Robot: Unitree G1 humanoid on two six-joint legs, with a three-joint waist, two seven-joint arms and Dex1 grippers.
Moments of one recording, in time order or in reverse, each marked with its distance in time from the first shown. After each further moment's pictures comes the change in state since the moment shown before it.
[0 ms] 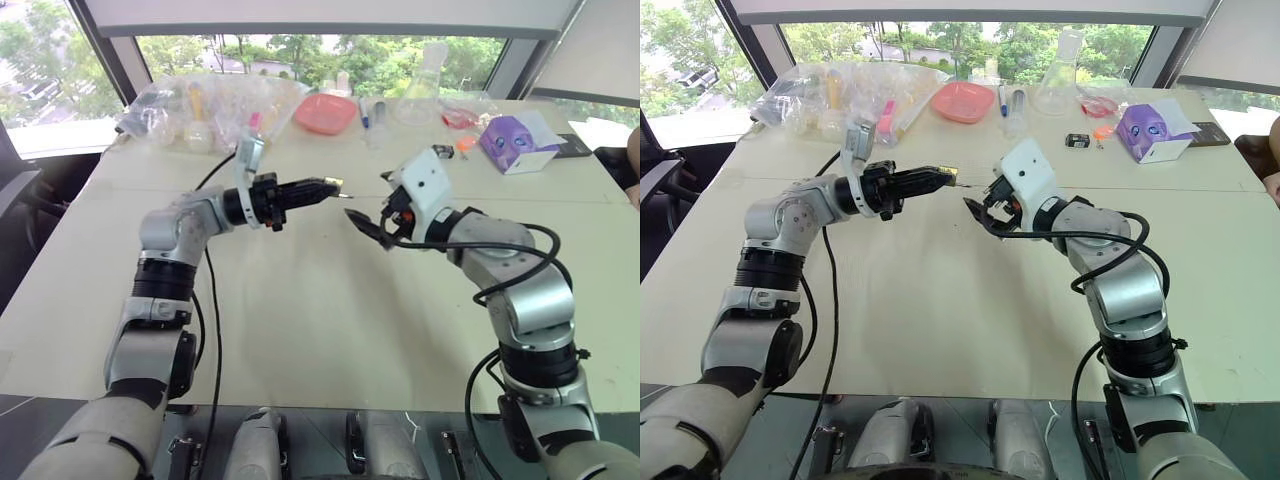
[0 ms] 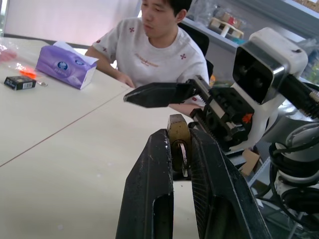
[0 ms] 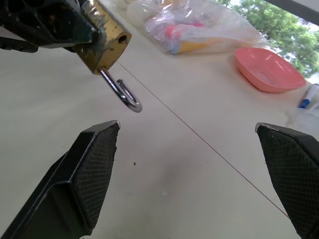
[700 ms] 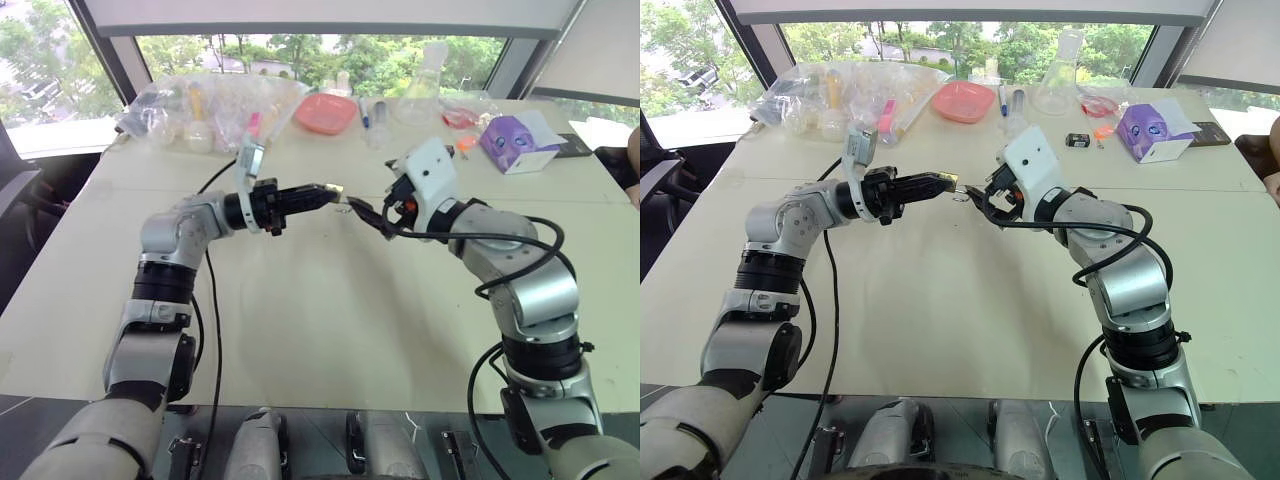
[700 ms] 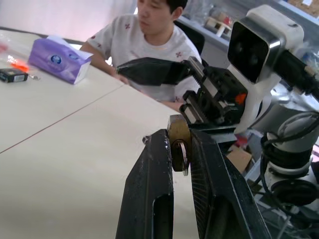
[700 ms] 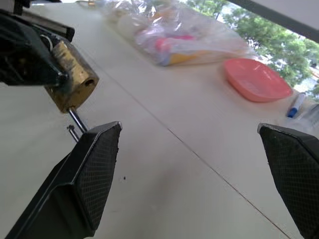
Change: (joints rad) left arm 0.014 0.005 -0.002 -0.017 -0.014 0.036 -0.014; right arm -0.036 0.030 -0.012 0.022 0.071 -0.019 -0.038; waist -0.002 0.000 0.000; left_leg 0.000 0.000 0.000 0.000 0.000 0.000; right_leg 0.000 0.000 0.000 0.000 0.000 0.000
